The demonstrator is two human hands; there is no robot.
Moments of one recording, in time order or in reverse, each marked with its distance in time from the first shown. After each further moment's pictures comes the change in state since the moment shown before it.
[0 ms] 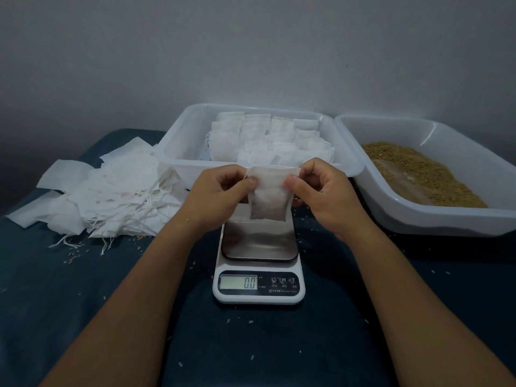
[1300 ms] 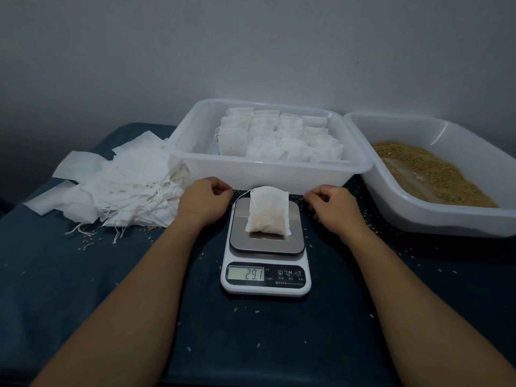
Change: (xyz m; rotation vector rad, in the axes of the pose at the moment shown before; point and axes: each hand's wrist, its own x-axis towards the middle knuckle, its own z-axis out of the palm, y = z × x) left_hand 0.008 -0.064 -0.024 0.554 0.205 -0.413; right_hand 0.011 0.073 -0.011 -0.416 0.153 0.271
